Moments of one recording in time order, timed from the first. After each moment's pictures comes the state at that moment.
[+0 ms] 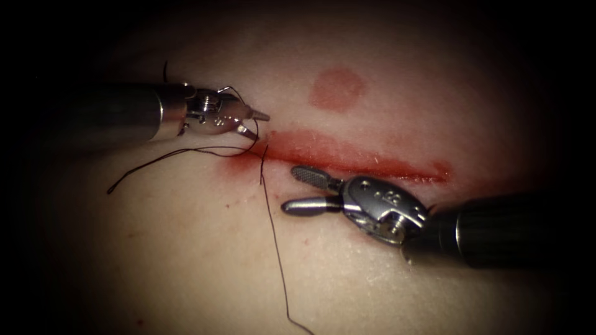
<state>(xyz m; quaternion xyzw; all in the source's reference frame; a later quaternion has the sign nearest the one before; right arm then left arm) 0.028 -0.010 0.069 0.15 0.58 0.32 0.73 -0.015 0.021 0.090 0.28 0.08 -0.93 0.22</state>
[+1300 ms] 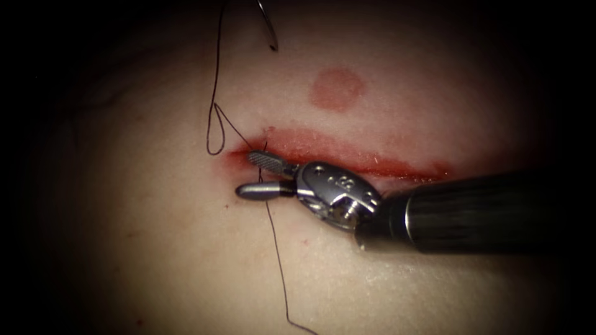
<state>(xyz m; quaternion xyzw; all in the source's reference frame) 0.035 -0.009 0.071 0.19 0.59 0.30 0.72 -0.011 0.043 0.066 0.51 0.01 -0.86 -0.06</state>
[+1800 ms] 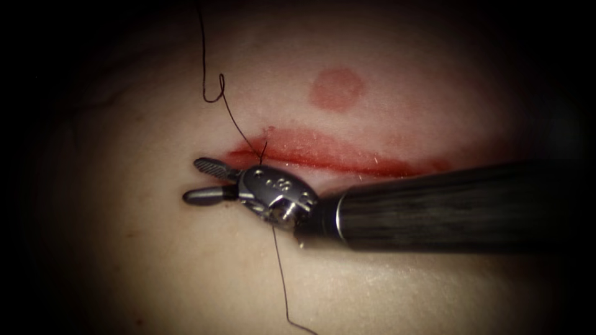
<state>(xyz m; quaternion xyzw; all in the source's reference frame) 0.042 -0.009 0.075 0.20 0.59 0.29 0.73 -0.007 0.046 0.060 0.53 -0.02 -0.84 -0.11</state>
